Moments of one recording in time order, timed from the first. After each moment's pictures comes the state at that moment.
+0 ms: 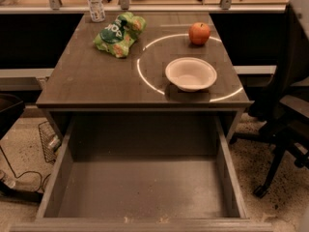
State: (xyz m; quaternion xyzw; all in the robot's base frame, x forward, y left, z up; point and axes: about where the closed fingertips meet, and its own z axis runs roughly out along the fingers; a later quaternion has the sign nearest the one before) arm 0.737 -0.003 1.160 -0.71 0.34 -0.29 0.55
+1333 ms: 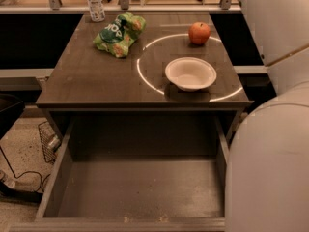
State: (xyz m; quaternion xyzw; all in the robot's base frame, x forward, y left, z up) arm 0.733 0.074 1.092 -0.85 0.17 -0.23 0.45
